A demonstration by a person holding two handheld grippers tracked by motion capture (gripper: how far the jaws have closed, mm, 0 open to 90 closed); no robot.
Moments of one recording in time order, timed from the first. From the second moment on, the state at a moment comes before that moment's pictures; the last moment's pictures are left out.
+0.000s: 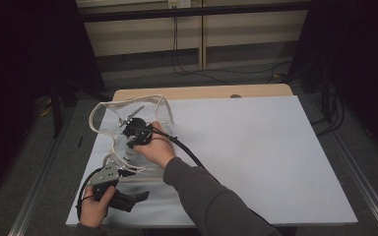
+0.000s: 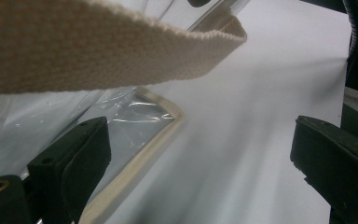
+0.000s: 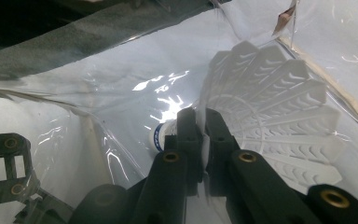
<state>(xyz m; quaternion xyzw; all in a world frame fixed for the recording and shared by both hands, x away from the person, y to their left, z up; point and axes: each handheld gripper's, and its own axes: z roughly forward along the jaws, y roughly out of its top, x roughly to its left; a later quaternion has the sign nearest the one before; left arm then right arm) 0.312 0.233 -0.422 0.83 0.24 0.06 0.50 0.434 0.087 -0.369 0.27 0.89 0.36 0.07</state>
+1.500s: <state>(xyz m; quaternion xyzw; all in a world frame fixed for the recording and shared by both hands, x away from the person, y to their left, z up) 0.313 0.233 -0.421 0.83 0.24 0.07 0.50 0.429 0.087 -0.366 0.26 0.90 0.35 0.06</state>
